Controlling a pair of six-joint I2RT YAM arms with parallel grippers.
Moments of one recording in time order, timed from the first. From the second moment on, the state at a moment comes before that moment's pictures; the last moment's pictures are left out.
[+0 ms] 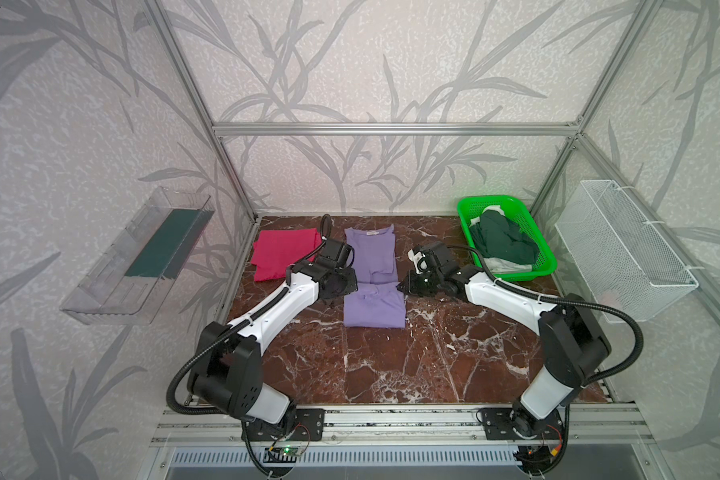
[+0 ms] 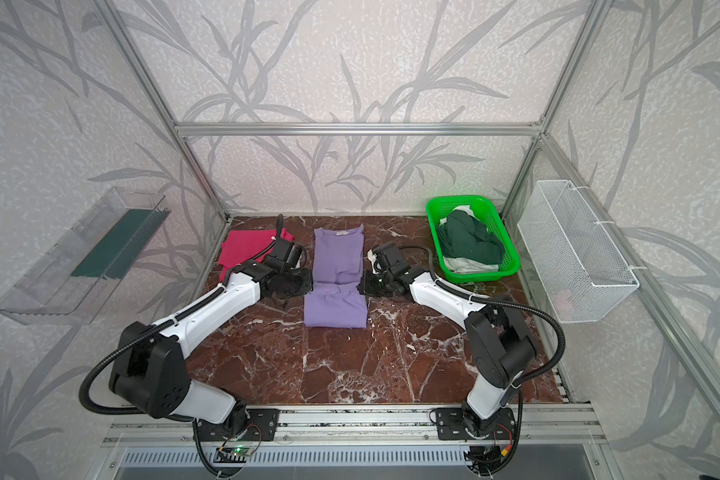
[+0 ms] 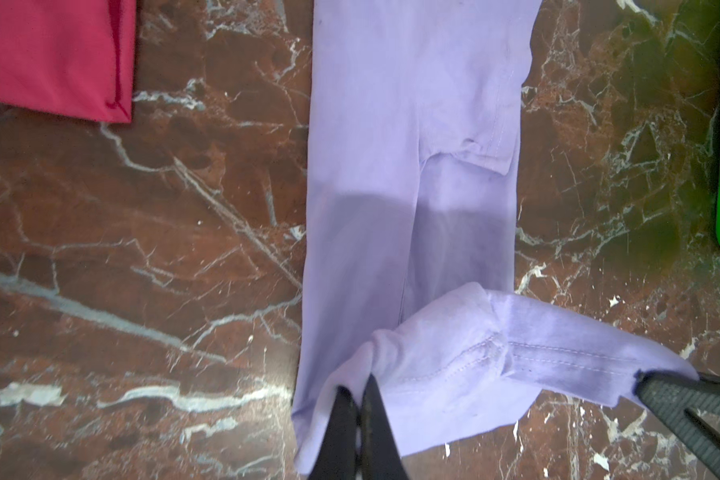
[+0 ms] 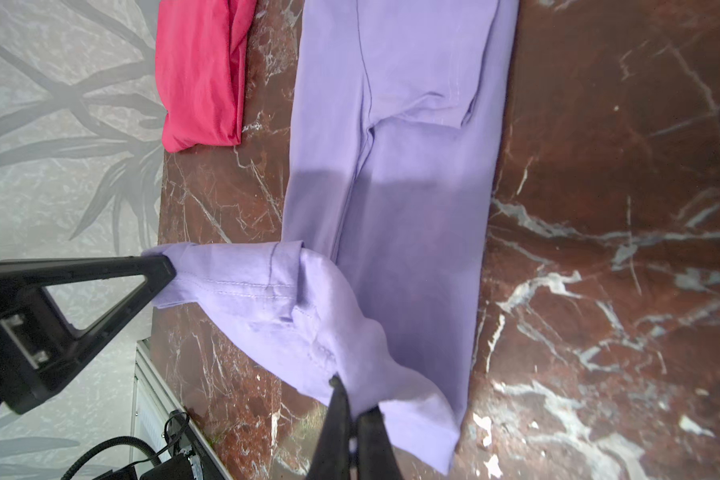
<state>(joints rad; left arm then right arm) -0.39 1.53 1.14 -0.66 0.00 -0.57 0.59 1.74 1.19 -0.29 -0.38 0.67</state>
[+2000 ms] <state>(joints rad) -0.44 2.06 1.49 -0.50 -0.04 -0.55 0.75 1.87 1.02 -0.16 -0.31 0.71</state>
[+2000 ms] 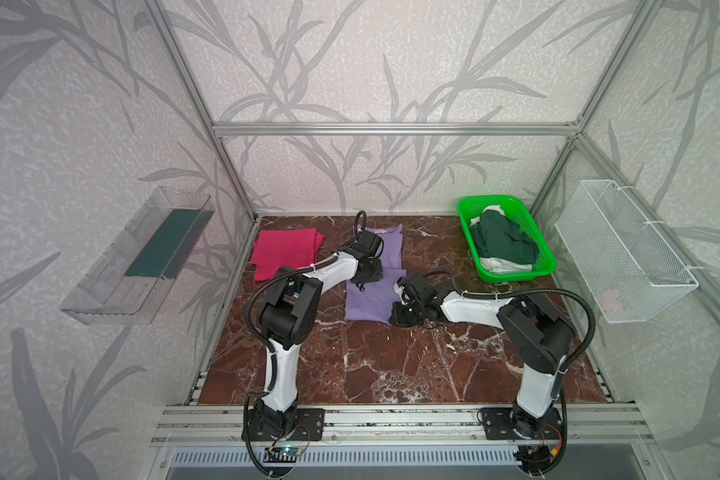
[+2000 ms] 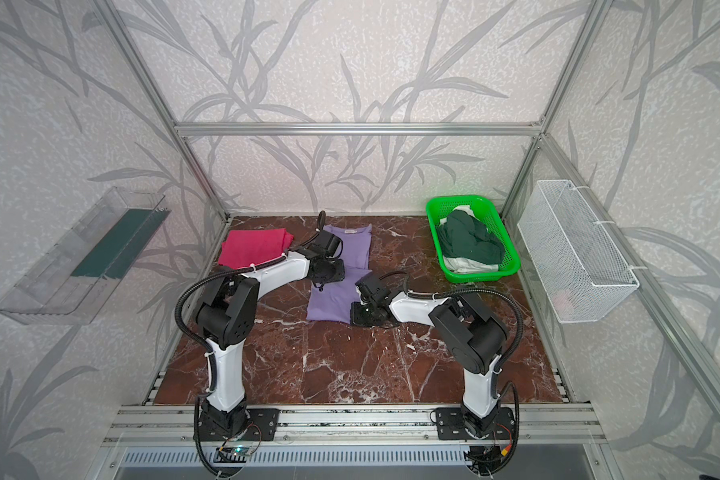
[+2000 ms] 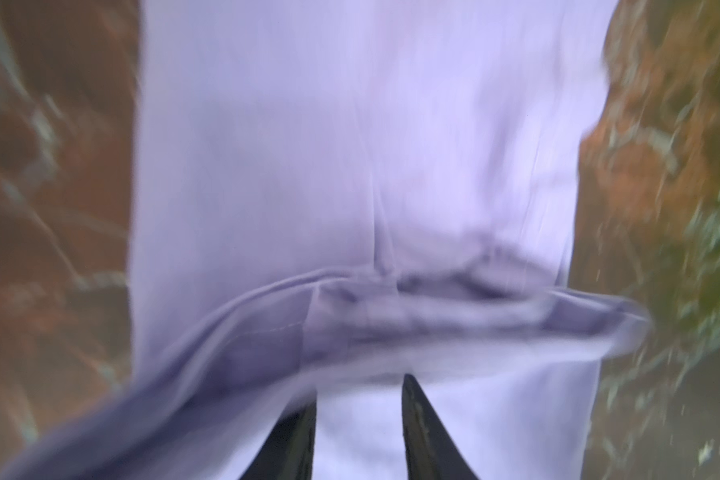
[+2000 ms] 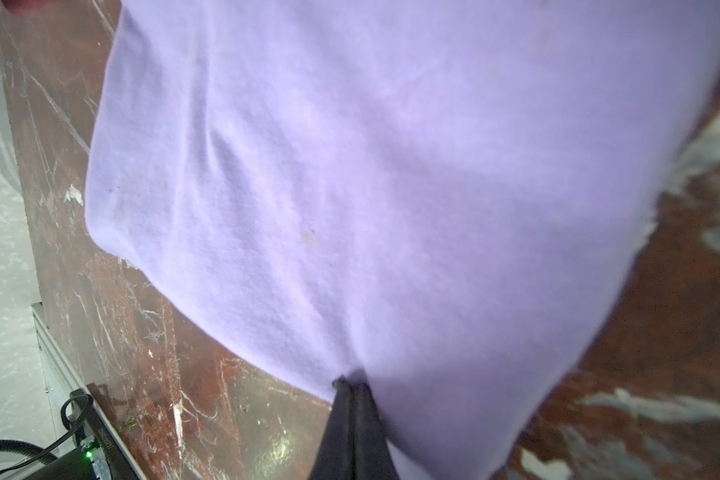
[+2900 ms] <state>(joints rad) -0.30 2.00 1.32 -0.26 0.09 -0.54 0.58 2.11 1.47 -0.29 -0.35 0.63</state>
